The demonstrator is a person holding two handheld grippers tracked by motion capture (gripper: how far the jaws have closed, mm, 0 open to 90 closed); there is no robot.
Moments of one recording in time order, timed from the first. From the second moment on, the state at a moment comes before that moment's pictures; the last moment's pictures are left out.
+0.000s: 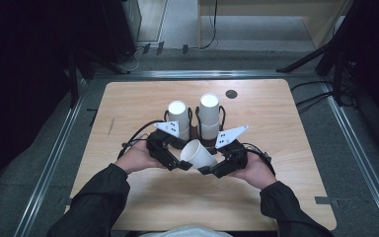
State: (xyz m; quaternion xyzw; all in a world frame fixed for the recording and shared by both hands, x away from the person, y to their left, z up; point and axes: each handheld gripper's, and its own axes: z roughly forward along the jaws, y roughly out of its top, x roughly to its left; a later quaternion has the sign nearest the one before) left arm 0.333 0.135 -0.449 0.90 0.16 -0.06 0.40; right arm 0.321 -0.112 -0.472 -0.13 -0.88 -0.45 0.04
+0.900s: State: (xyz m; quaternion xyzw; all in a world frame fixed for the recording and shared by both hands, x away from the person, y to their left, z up) left arm 0.328 0.135 -0.449 0.85 0.20 -0.09 0.48; right arm 0.324 -0.121 -0.465 -0.13 -0.86 -0.48 0.05
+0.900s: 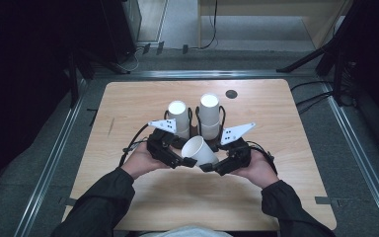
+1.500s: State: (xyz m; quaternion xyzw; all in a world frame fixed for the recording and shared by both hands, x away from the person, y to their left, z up) left arm 0.327 0.134 -0.452 0.83 0.21 -0.09 0.51; right arm 0.324 -0.115 -0.471 -0.14 -0.86 -0.49 0.07
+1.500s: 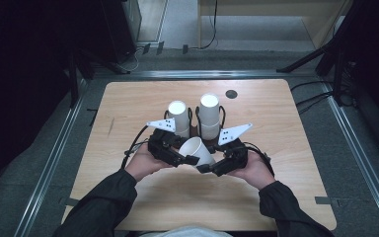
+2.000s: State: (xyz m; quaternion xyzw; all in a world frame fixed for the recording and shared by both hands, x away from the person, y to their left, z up) left arm 0.325 0.135 -0.450 0.84 0.21 -0.08 0.50; right arm 0.323 -0.112 -0.471 -0.14 -0.86 -0.48 0.07
